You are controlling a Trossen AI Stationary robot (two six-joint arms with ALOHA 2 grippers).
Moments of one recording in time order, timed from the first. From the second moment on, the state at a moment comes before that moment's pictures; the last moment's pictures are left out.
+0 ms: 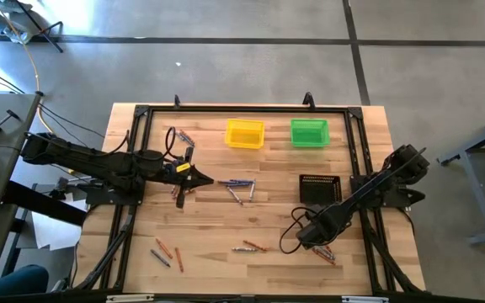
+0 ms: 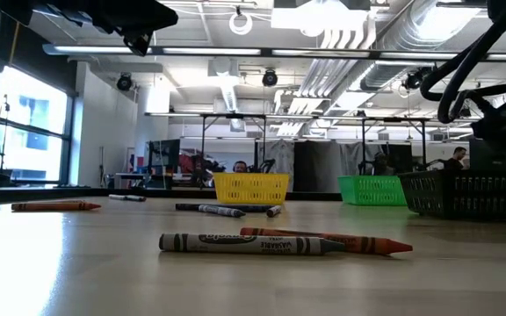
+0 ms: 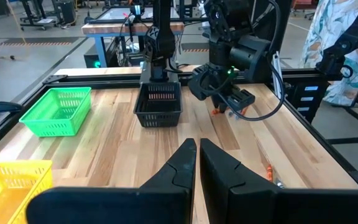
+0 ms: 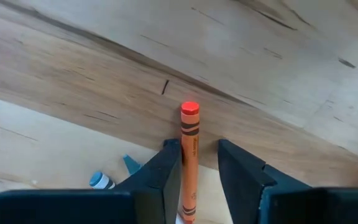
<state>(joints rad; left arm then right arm) -0.14 0.90 0.51 0.18 -0.07 0.00 0.60 1.69 0.87 -0.79 -0.18 1.70</state>
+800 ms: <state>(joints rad) -0.14 0.90 0.51 0.18 -0.07 0.00 0.60 1.67 0.87 -0.77 -0.20 1.65</state>
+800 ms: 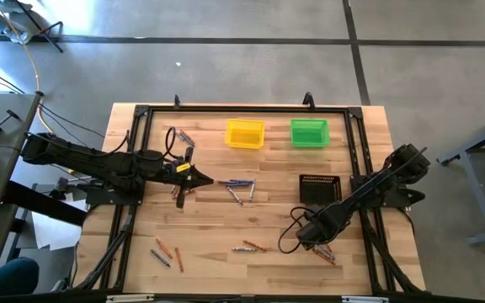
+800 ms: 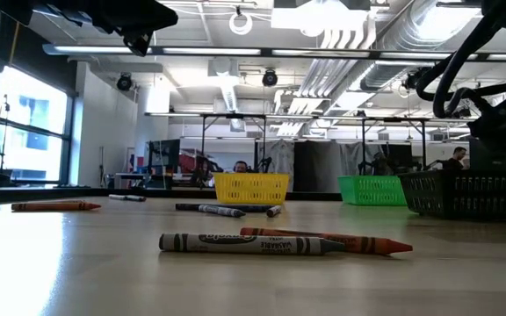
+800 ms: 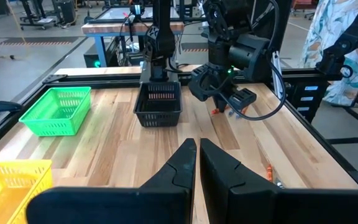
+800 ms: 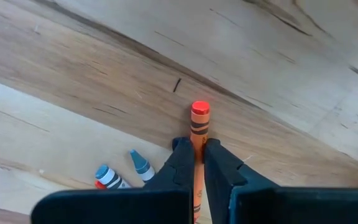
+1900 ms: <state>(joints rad) -0.14 0.90 0.51 0.18 -0.07 0.00 0.60 1.37 0.87 -0.77 0.22 1.49</state>
